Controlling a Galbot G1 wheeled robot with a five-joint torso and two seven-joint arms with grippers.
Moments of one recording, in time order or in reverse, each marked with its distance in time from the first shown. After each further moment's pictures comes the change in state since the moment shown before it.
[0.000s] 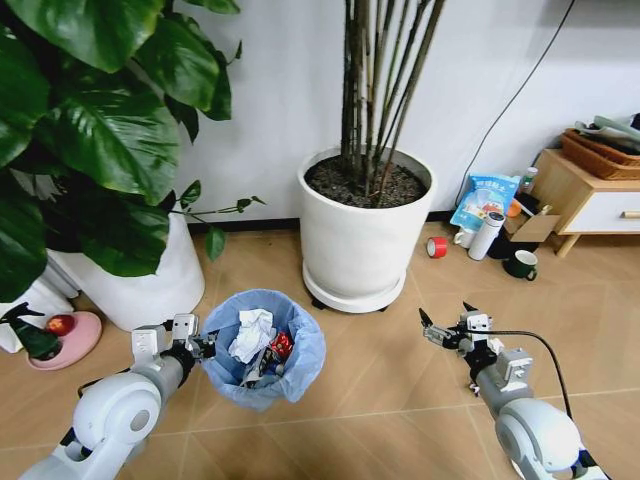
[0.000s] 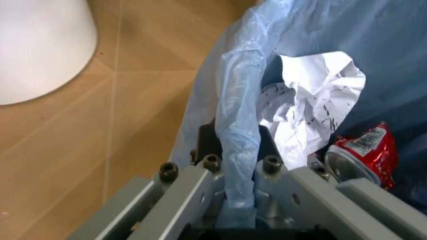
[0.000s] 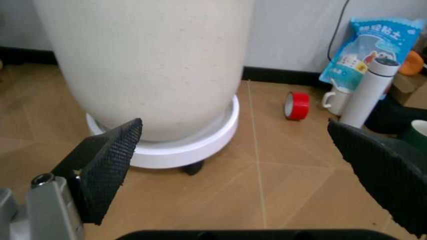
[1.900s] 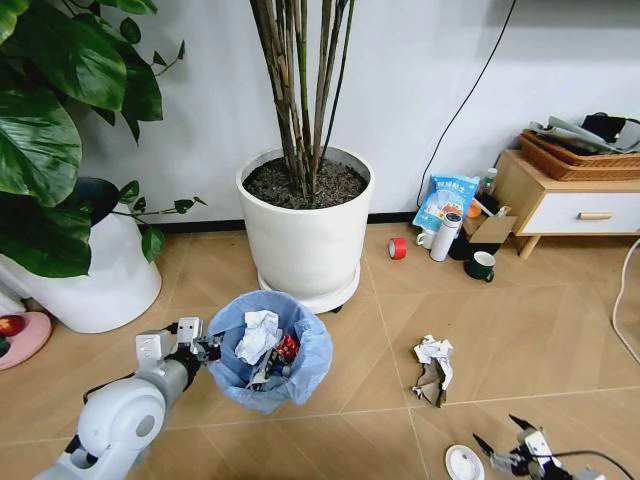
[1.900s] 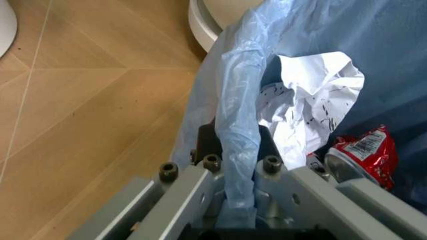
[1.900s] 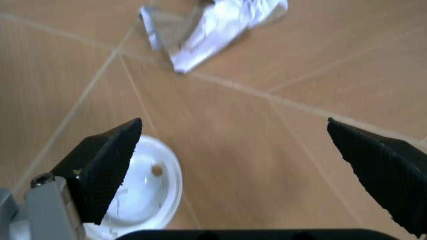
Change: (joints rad) left arm 0.020 -0.050 -0.001 -0.003 0.052 -0.006 0.048; right arm -0.282 -0.093 0.181 -0.556 -0.087 0.394 -0.451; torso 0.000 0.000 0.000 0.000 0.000
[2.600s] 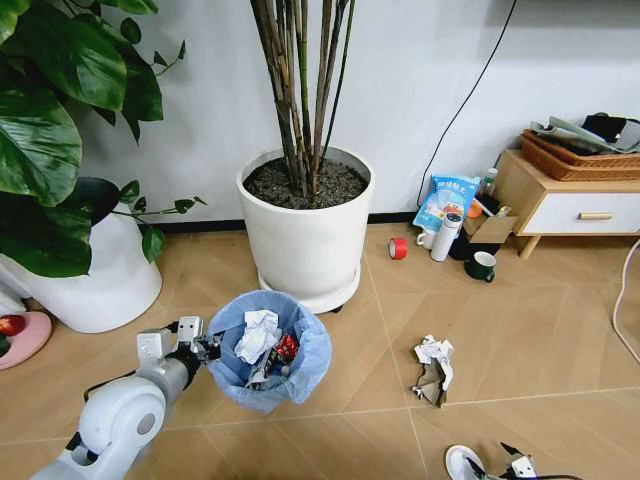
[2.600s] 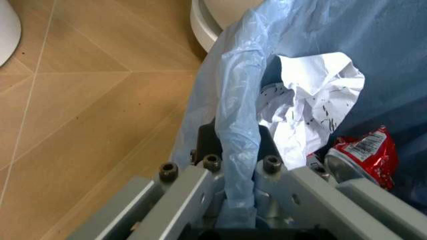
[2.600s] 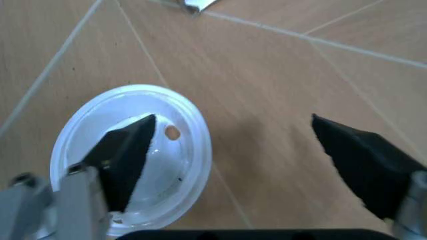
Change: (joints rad) left arm -0.015 0.015 0.009 0.008 -0.003 -0.006 -0.003; right arm 0.137 0.094 -0.061 -0.193 -0.088 0.033 0.001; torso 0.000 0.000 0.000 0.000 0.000
